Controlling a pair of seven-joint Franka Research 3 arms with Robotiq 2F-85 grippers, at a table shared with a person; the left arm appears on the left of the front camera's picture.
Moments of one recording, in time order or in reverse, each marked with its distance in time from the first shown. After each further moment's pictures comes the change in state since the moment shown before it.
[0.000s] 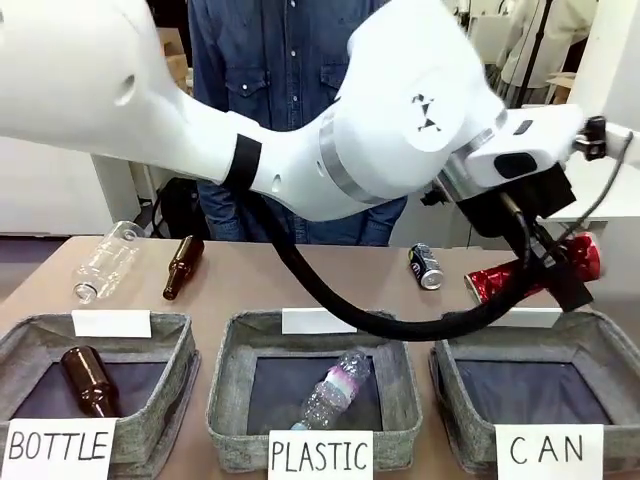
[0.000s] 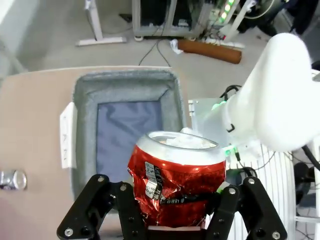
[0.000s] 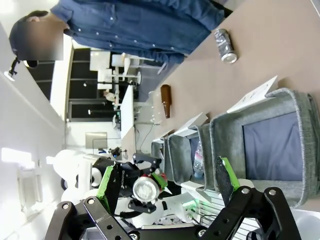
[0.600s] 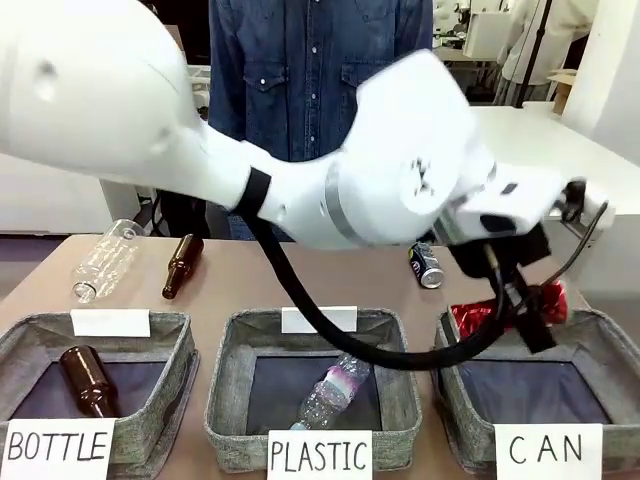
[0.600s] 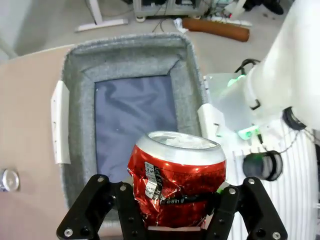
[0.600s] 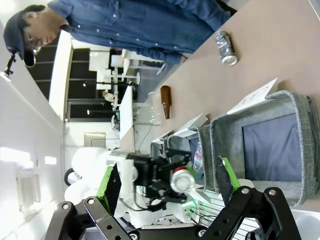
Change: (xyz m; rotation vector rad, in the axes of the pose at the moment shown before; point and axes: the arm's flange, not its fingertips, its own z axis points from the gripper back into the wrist) left arm -0.041 0.017 -0.064 0.014 0.088 -0.061; right arm 0.001 0.004 0.003 -0.003 -0.002 0.007
